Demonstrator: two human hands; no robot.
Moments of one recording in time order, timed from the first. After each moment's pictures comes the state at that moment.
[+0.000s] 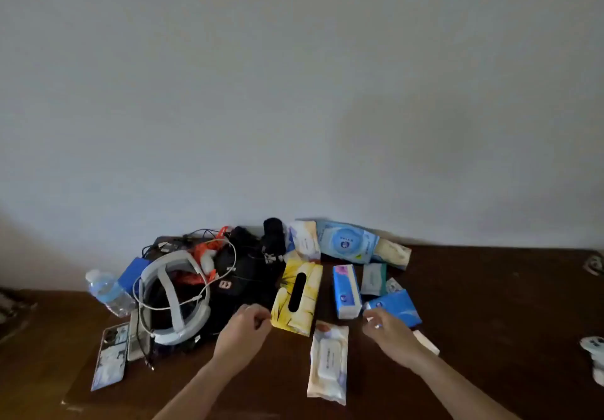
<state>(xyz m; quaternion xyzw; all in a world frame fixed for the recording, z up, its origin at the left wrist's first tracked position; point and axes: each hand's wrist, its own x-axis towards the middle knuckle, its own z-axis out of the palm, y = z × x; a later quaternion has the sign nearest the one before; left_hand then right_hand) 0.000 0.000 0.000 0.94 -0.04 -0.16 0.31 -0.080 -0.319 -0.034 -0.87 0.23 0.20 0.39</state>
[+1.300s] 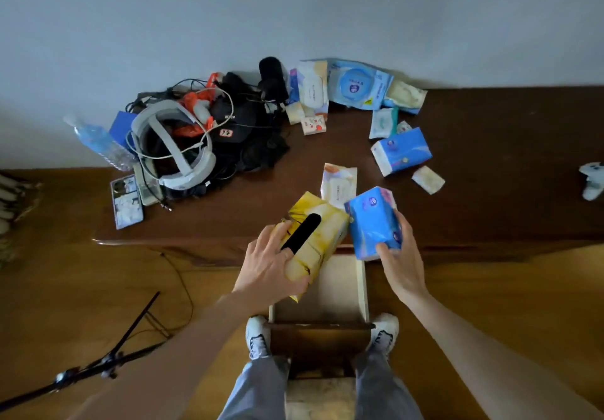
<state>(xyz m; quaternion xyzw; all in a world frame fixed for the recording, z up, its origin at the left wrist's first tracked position) -0.170 0.061 -0.115 0.93 -0.32 -0.12 0.14 -0.263 -0.213 -0.134 -0.83 0.35 -0.01 0.45</state>
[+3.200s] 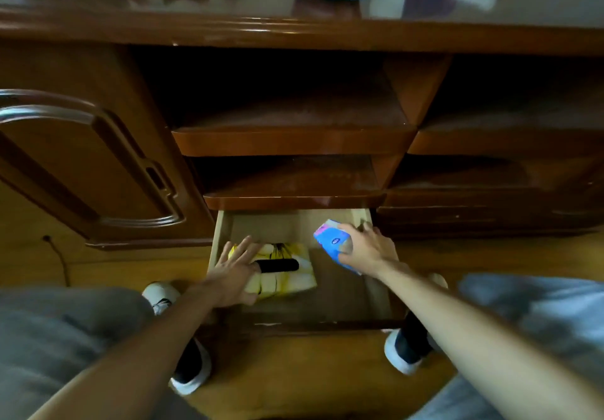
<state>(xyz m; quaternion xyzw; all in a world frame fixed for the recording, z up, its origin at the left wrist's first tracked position) -0.231 0.097 -0.727 0.88 -0.42 -0.22 -0.09 -0.324 -0.221 -0.681 -0.97 0.16 0.14 0.09</state>
